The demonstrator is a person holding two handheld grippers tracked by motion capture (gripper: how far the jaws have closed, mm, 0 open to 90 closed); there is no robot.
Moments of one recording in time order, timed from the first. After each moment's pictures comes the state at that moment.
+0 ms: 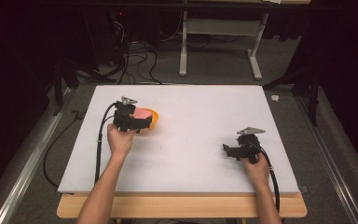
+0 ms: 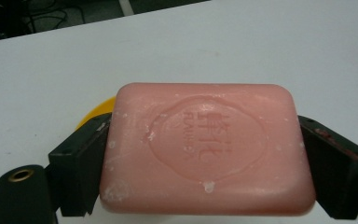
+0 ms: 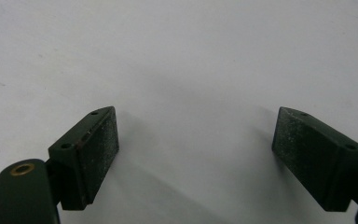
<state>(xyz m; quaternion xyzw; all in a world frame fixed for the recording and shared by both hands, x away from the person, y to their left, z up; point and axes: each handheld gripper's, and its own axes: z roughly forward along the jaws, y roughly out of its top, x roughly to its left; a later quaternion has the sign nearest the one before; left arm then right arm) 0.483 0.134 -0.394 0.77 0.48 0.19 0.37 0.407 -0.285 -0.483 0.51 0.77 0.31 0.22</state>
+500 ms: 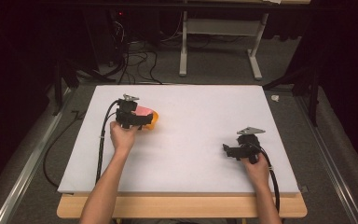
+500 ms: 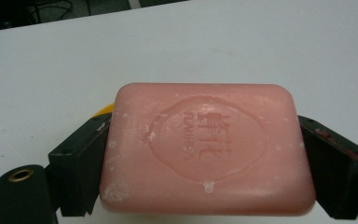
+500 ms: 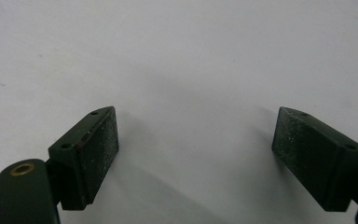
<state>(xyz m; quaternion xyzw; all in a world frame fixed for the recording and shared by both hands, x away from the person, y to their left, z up) 0.503 0.128 -0.406 0.77 0.50 0.19 0.36 0.407 -0.285 -0.483 0.51 0.77 0.31 0.22</state>
